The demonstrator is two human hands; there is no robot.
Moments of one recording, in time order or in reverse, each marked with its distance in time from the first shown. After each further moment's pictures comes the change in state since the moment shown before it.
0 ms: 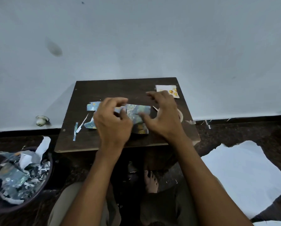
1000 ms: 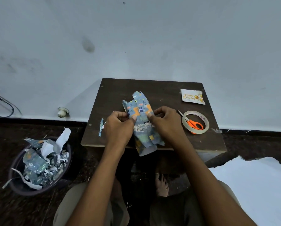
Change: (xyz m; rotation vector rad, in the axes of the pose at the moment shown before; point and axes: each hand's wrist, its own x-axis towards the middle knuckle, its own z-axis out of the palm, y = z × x) left_hand 0.010 -0.061 -0.030 -0.108 -0.139 -0.847; right_hand 0.007 -0.037 0.060 0.234 -0.216 0.474
